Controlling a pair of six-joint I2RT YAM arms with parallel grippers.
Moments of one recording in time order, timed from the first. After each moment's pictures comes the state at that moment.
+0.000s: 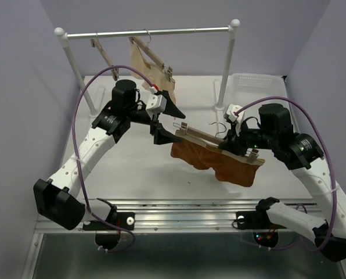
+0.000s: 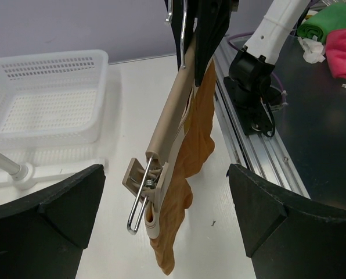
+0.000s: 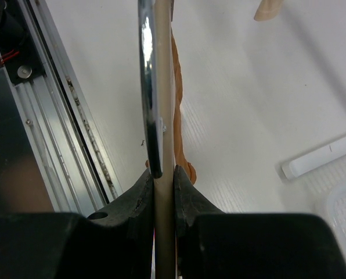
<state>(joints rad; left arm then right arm) -0.47 1.30 1.27 -0.28 1.25 0.37 0.51 0.96 1.27 -0.88 -0.54 -0.32</state>
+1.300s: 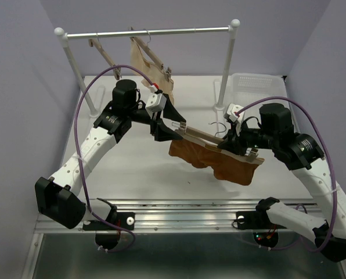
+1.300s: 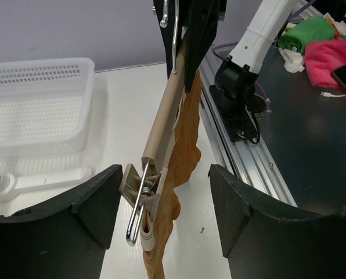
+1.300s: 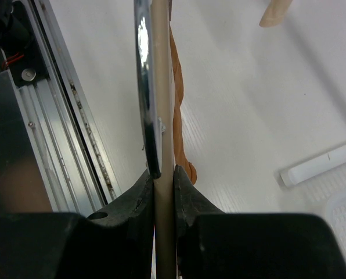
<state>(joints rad) -0.47 1.31 1.25 -0.19 1.31 0.28 0.51 0.96 1.28 -0.86 -0.56 -0.32</state>
